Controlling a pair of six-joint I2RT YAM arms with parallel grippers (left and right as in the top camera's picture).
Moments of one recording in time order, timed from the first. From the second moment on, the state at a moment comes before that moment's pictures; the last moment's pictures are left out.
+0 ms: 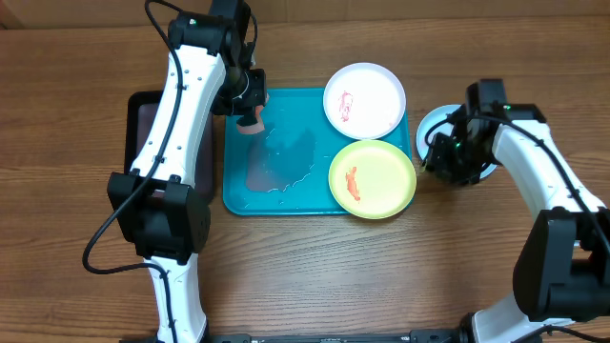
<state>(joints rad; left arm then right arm) -0.21 2.17 2.20 -1.45 0.10 -0.26 -0.01 1.77 1.25 -0.98 -0.29 0.30</state>
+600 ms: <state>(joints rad) -0.21 2.17 2.20 -1.45 0.10 -0.26 0.05 1.77 1.10 -0.86 -0.29 0.28</state>
